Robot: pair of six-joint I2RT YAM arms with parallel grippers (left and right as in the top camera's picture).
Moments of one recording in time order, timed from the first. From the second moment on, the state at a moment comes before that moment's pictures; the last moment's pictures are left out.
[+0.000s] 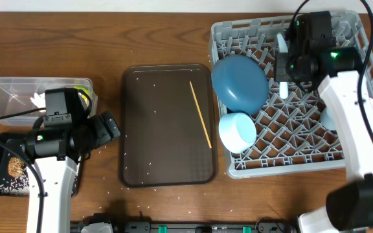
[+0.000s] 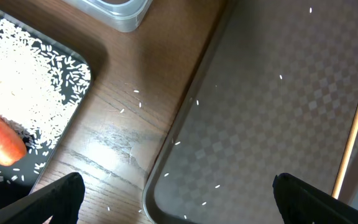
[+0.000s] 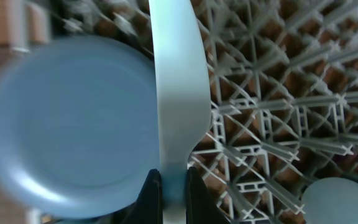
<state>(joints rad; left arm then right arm) 0.12 1.13 1.03 -1.10 0.07 -0.38 0.12 1.70 1.61 -1.00 0.03 0.13</state>
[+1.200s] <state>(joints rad) 0.12 1.13 1.03 -1.10 0.07 -0.38 0.62 1.91 1.63 -0.79 -0.02 0.15</state>
